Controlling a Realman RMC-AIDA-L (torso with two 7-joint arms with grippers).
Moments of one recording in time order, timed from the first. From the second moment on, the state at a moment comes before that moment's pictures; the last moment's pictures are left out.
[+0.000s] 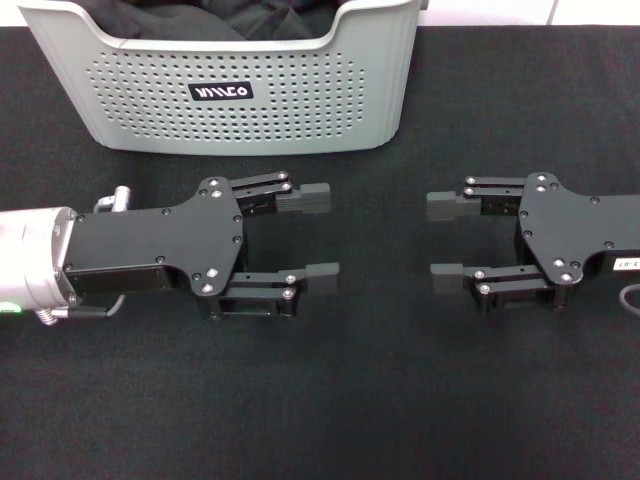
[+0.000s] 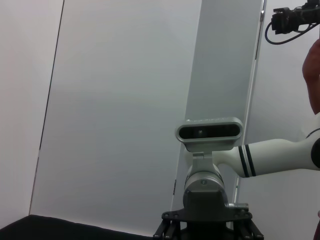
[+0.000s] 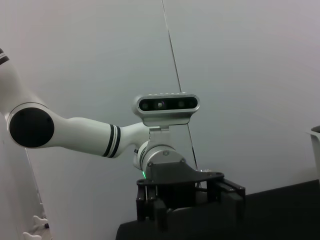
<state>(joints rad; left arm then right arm) -0.40 -2.03 1.05 0.66 1.51 1.86 -1.22 0.48 1.98 -1.27 -0.79 -1.42 -1.70 1.38</state>
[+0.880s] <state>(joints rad) -0.38 -2.02 0.58 0.67 1.53 1.64 -1.44 0.41 2.00 -1.17 -0.78 -1.42 -1.69 1.37</state>
